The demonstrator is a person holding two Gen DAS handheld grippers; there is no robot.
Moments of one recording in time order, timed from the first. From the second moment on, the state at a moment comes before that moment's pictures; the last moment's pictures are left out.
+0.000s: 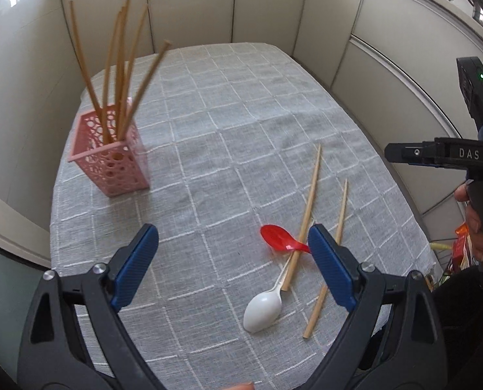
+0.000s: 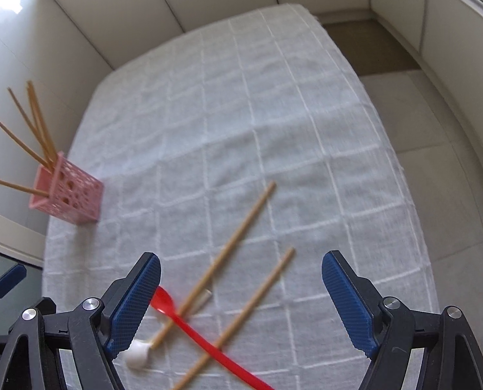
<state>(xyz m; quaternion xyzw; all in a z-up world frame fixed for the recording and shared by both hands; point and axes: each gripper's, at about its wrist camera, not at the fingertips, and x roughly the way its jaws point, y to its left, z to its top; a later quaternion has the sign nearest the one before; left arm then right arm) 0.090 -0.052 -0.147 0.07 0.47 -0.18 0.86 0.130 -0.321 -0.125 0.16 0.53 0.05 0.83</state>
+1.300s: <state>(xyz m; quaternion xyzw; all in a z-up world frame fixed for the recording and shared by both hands) 0.182 -0.217 -0.232 0.16 0.51 -0.25 0.81 0.145 -0.392 -0.212 0.23 0.64 0.00 0.73</state>
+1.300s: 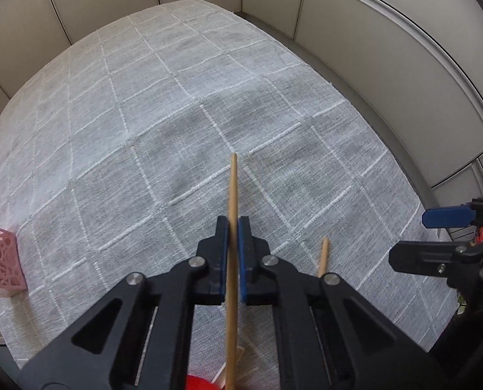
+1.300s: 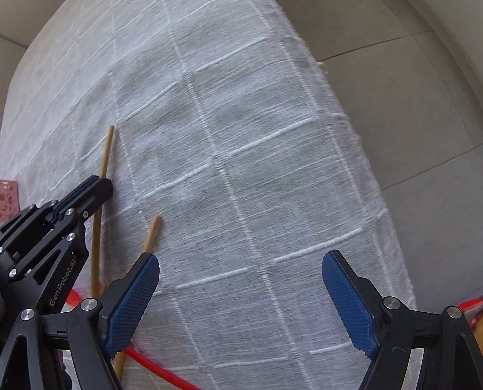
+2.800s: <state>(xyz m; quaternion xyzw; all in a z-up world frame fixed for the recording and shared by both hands) 0.135 -0.115 -0.132 0.13 0.35 -0.17 0.91 0.179 -0.337 -0.154 0.23 0.50 -0.01 0.83</state>
